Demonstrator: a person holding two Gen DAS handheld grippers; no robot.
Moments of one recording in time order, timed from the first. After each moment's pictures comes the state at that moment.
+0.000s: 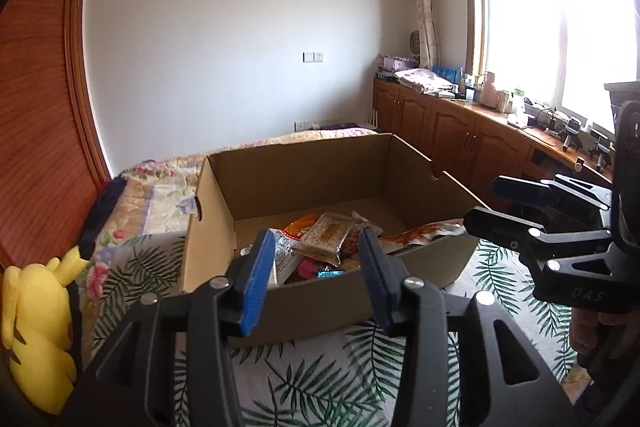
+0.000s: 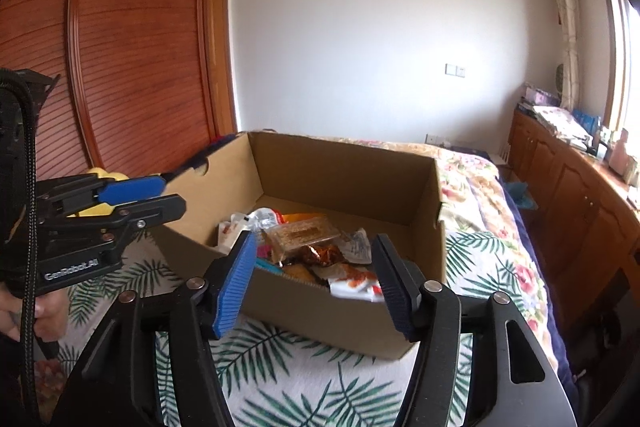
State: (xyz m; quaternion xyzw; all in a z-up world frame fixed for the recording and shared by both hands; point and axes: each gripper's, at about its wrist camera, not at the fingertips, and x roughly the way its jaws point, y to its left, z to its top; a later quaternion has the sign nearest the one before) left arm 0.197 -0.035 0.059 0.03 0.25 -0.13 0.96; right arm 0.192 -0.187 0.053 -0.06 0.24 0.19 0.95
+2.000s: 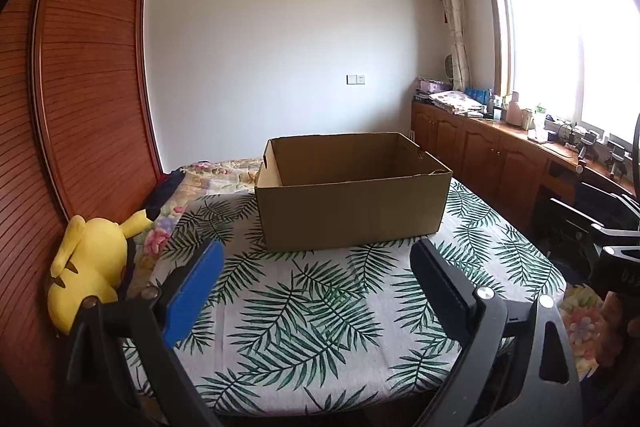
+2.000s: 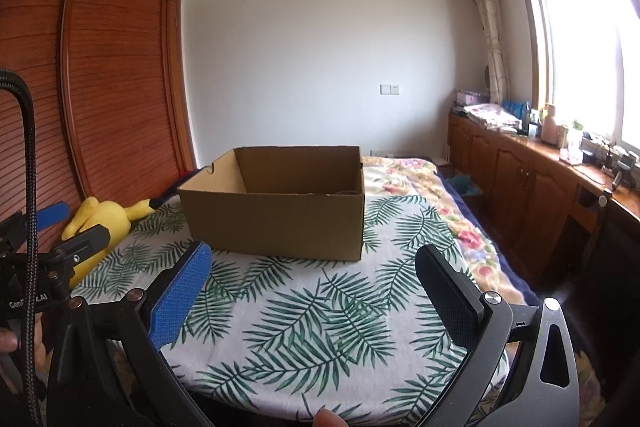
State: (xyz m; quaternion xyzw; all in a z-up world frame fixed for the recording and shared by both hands) left arm 0.016 -0.030 0.055 0.01 0.21 -0.04 0.98; right arm 0.005 -0.226 0.061 -0.01 0.18 0.10 0.98
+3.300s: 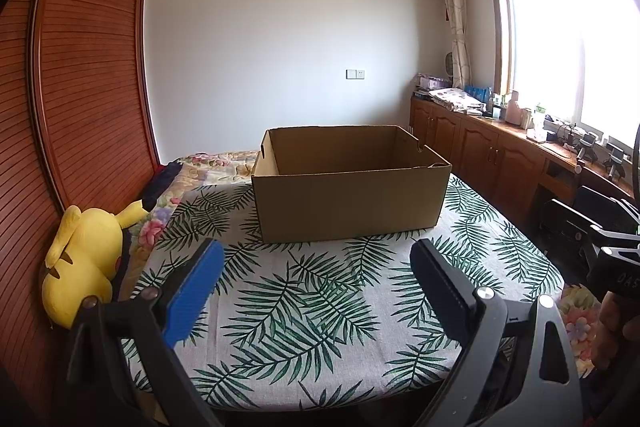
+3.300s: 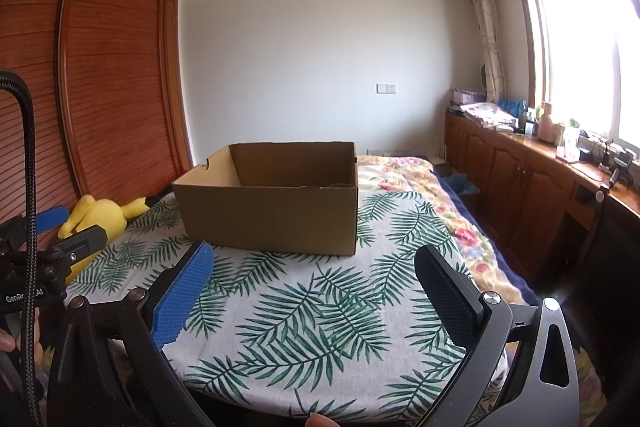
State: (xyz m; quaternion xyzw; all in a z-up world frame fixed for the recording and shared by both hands) left arm 0.019 -0.028 0.047 0.01 0.22 -0.04 0.97; right arm 0.006 -0.230 0.054 -0.01 0.18 0.09 0.98
